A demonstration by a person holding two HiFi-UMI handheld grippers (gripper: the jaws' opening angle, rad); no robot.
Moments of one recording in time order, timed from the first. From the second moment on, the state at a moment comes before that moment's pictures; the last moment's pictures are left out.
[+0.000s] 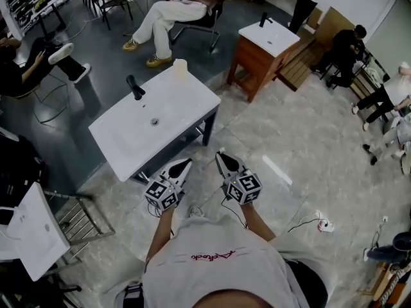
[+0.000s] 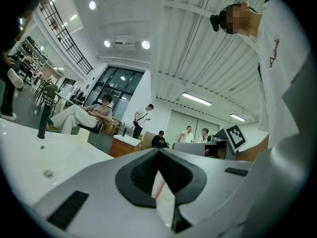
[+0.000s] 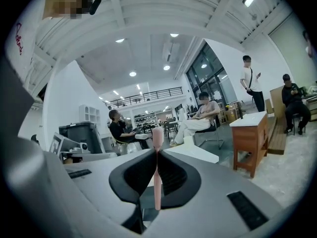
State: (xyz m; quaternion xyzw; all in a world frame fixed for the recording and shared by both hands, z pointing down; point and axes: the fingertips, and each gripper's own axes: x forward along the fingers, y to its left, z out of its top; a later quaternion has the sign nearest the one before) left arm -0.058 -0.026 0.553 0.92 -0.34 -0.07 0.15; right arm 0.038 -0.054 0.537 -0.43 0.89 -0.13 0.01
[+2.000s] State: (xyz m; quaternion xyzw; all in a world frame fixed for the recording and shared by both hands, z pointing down) left arm -0.079 -0.115 0.549 0.93 -0.34 -0.07 0.12; right arm 0.014 -0.136 0.537 -0.43 0.90 -0.11 0.03
